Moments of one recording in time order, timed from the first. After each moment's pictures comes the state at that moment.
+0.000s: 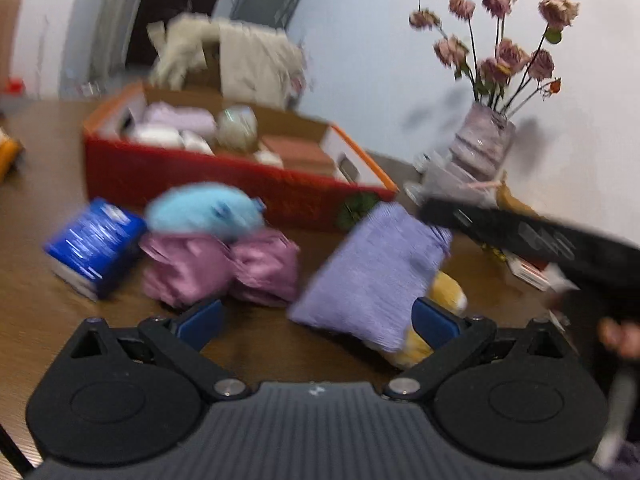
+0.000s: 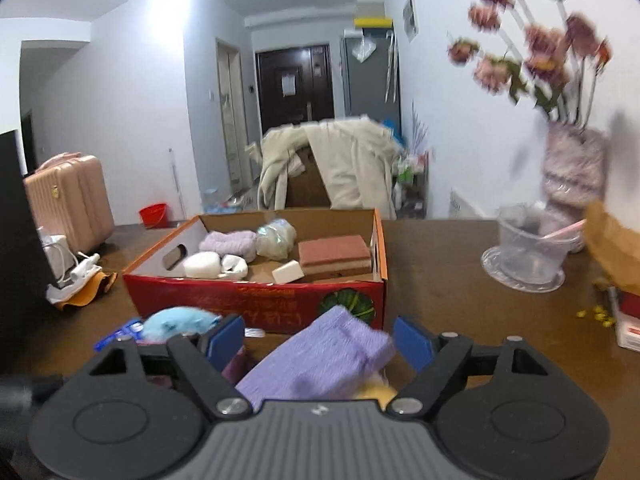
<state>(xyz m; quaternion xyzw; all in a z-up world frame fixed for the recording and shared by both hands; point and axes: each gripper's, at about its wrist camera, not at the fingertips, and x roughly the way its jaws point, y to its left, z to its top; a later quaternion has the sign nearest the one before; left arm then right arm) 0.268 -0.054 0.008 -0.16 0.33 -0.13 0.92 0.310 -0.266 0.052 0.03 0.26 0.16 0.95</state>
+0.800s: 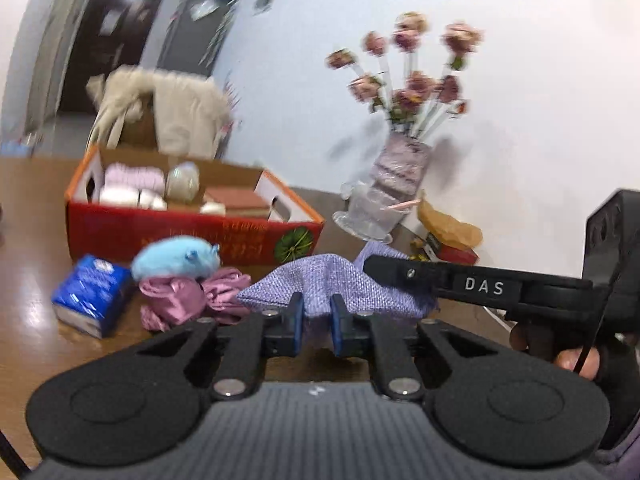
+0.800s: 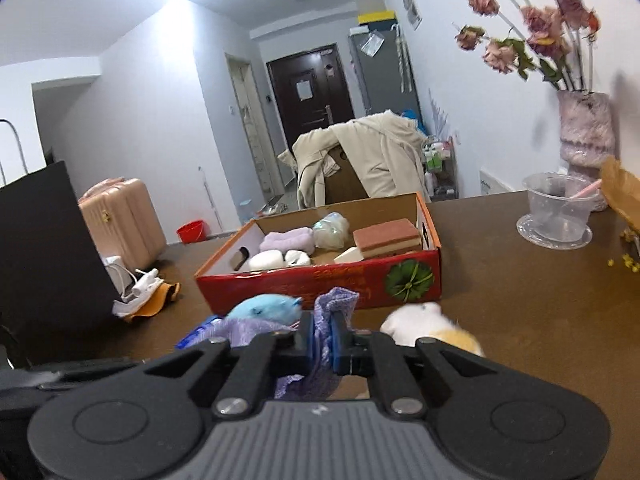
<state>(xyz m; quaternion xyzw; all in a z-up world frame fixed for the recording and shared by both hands) 0.194 -0.024 0.048 -0.11 0.23 -0.23 0.94 0.230 -0.251 0.060 0.10 0.24 0.20 0.94</state>
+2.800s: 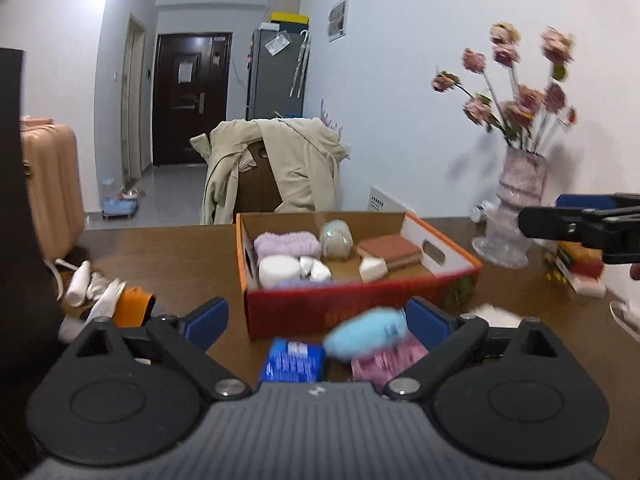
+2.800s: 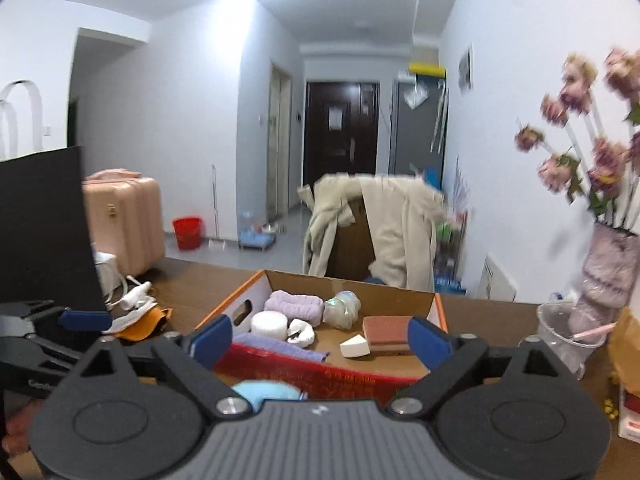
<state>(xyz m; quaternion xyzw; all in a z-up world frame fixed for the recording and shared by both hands) 0.213 0.049 0.089 -0.02 0.21 -0.05 0.98 0.254 -0.198 0.132 -0.03 0.17 0.21 0.96</state>
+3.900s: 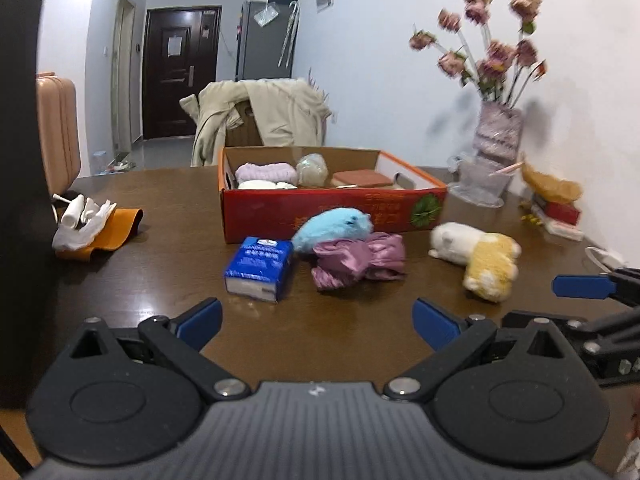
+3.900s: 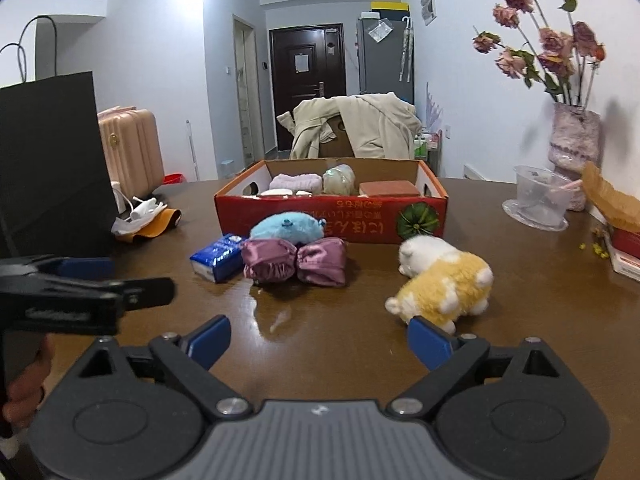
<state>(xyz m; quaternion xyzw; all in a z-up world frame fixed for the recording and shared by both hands) 0.167 0.031 0.039 -0.02 0.26 -0.07 0.96 0.160 -0.200 0.039 0.01 0.27 0.17 0.95</state>
